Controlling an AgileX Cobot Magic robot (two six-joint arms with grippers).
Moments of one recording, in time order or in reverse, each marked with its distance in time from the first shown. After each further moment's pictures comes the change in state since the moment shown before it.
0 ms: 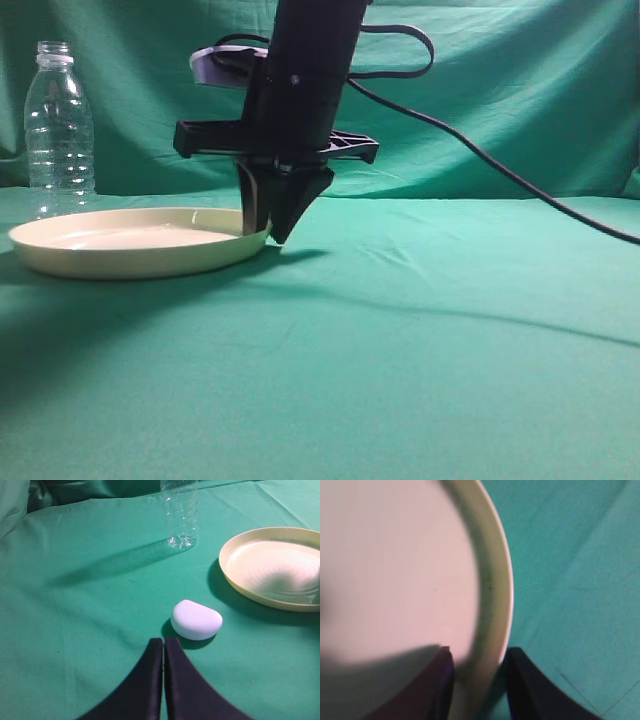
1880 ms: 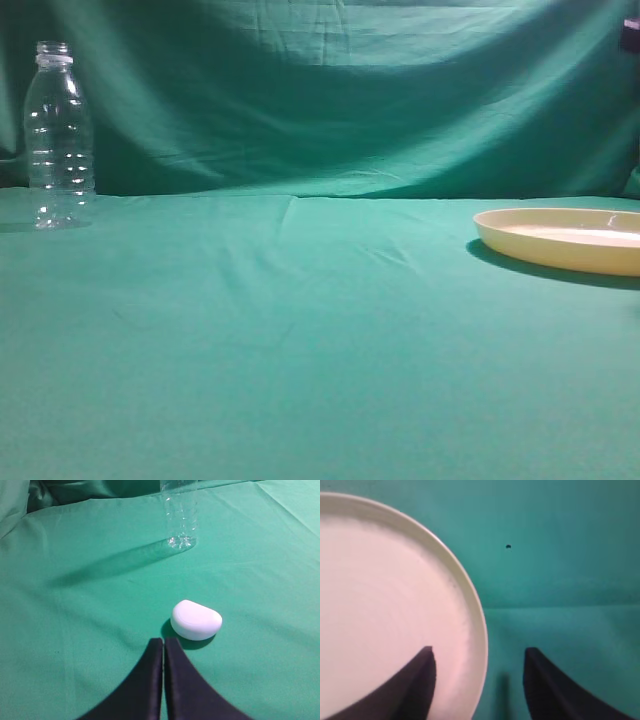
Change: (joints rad) left arm 0.000 0.000 0.000 0.000 0.000 0.000; right arm -0.628 -0.463 0.558 -0.231 -0.032 0.180
